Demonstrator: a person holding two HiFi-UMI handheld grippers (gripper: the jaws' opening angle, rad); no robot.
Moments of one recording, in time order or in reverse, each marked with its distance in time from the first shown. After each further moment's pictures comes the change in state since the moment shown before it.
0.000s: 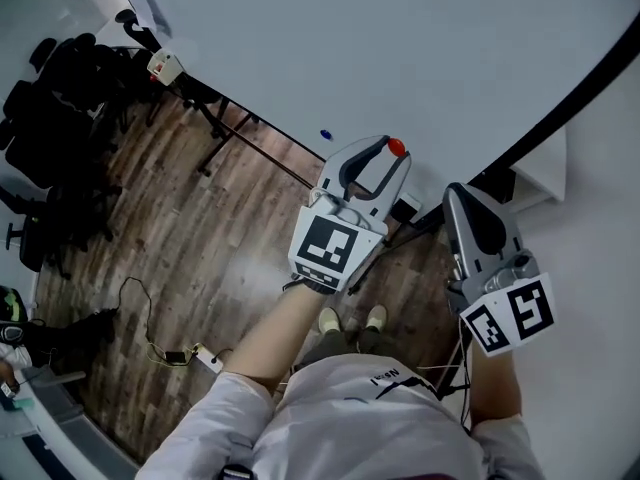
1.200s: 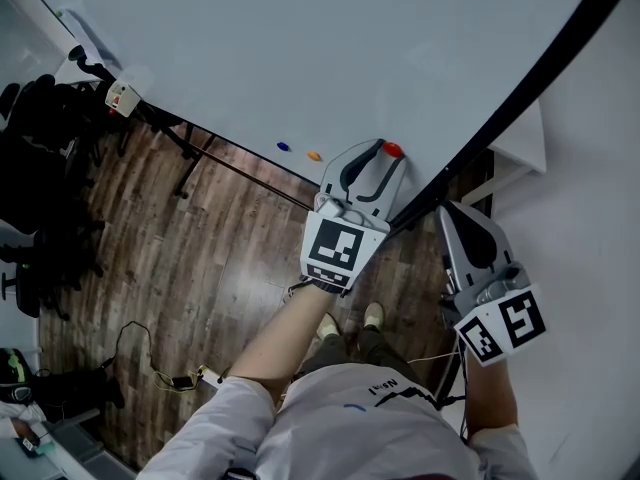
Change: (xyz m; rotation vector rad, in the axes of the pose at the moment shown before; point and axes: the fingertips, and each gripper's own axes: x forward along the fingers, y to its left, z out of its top) left arm 0.067 -0.037 -0.052 -0.023 0.030 -0.081; right arm -0.032 -0.049 -0.039 0.054 0.055 -0.128
